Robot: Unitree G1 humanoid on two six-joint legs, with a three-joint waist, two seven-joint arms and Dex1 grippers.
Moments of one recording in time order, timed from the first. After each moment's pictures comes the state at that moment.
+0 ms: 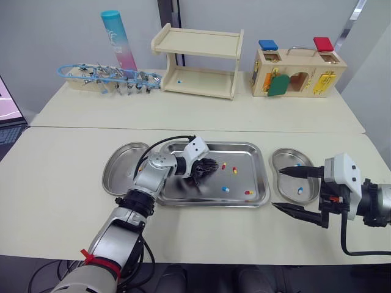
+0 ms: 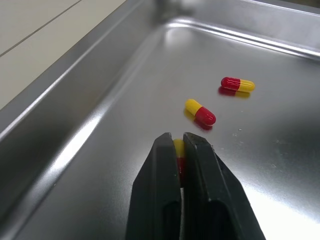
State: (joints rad) left arm -0.75 0.30 -0.25 0.59 -0.05 0.17 -0.97; right arm 0.04 -0.99 -0.33 -0.67 0.71 0.62 0.96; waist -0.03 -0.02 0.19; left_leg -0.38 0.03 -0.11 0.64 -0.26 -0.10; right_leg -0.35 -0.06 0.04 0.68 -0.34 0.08
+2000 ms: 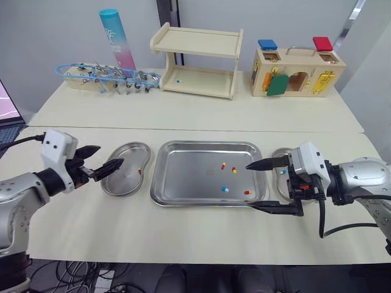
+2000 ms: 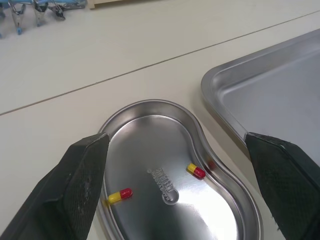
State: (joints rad) left arm -0.12 0.83 0.50 -0.16 -0.50 0.66 -0.84; right arm -0.32 -0.92 -0.01 -0.55 0.67 0.59 1.09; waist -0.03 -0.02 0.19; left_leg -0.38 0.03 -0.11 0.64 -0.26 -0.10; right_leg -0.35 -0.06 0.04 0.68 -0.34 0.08
